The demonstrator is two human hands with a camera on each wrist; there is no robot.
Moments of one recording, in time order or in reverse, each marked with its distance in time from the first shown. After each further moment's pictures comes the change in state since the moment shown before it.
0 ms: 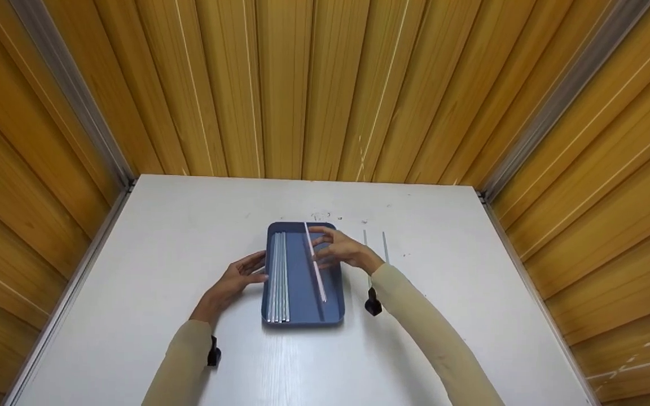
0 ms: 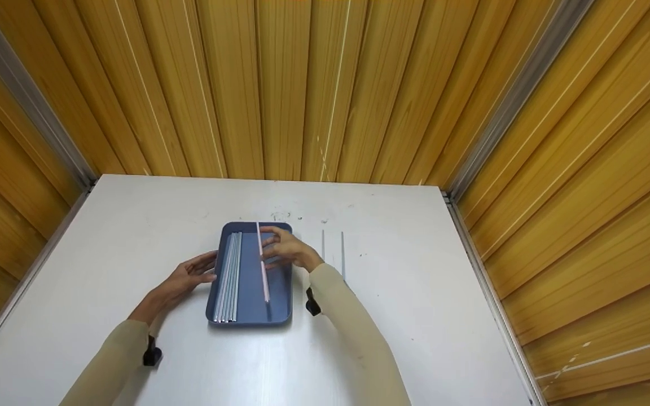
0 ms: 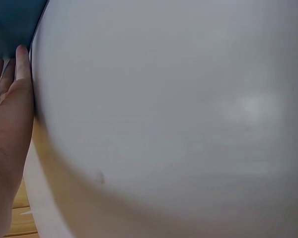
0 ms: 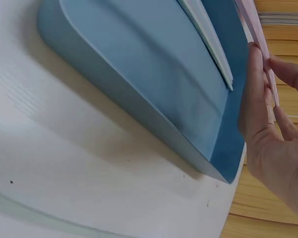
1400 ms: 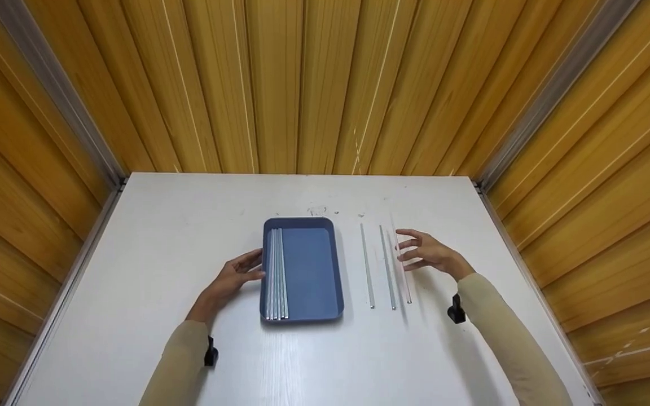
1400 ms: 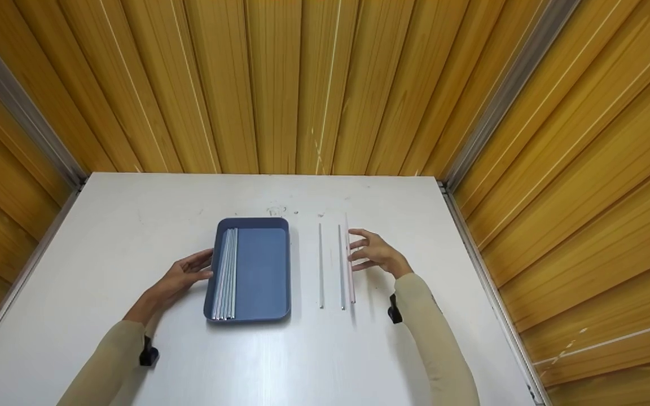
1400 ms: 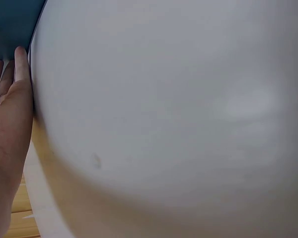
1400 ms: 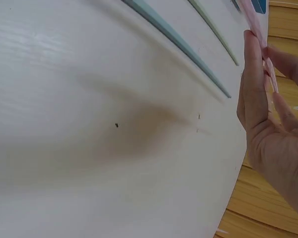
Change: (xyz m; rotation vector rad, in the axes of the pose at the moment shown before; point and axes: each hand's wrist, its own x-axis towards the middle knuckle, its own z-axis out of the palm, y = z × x) left_hand -0.012 0.003 0.006 0.012 0.038 -0.025; right_hand -0.127 0.048 -0.147 -0.069 0.172 0.086
